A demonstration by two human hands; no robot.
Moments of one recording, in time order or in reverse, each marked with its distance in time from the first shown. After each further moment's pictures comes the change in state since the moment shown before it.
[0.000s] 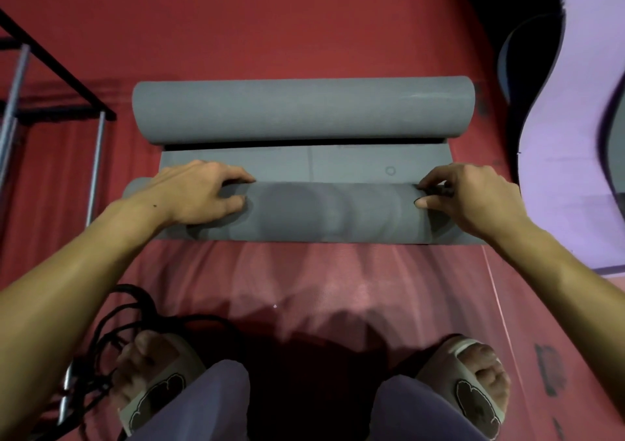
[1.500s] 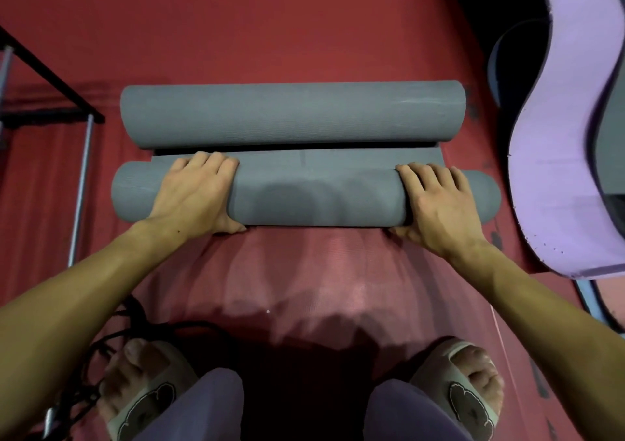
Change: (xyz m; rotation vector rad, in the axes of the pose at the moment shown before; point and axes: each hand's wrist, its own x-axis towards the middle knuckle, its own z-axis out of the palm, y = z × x) left_hand 0.019 0.005 0.041 0.345 0.405 0.016; right_hand 0.001 -0.004 0.047 -0.361 0.158 -0.264
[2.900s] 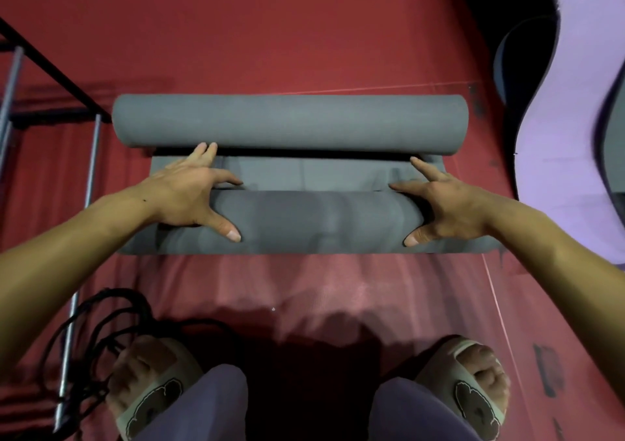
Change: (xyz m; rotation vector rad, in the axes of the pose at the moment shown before) left_hand 0.005 -0.040 -0.021 -0.350 -0.552 -0.014; right_hand 0.023 0.025 -0.032 0.374 -0.626 -0.056
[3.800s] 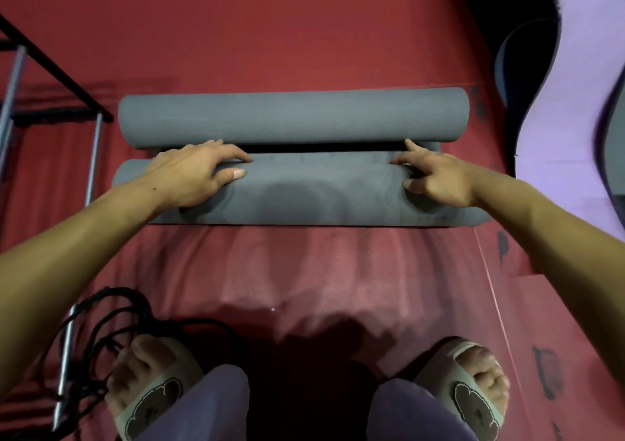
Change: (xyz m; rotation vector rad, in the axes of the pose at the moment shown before) left_hand 0.006 0.014 -0.014 -0.038 0.265 -0.026; right_hand 0.033 0.001 -0.026 0.178 0.107 0.028
